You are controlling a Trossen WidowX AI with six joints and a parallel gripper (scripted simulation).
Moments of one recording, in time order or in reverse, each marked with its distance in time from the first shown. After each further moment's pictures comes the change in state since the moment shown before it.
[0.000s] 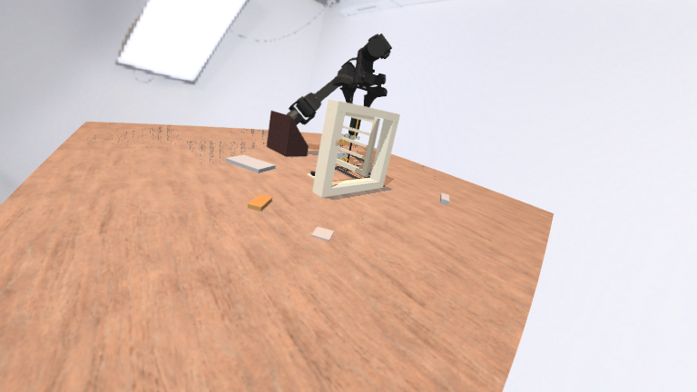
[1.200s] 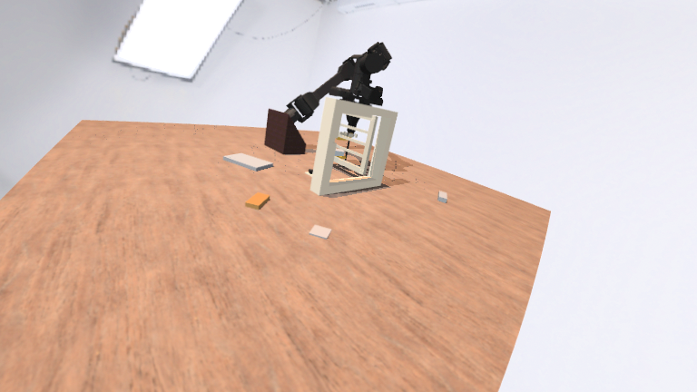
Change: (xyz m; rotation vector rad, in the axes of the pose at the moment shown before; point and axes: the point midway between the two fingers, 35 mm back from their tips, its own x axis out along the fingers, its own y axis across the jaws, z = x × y) arm 0.041 0.000 -0.004 -0.042 0.141 0.032
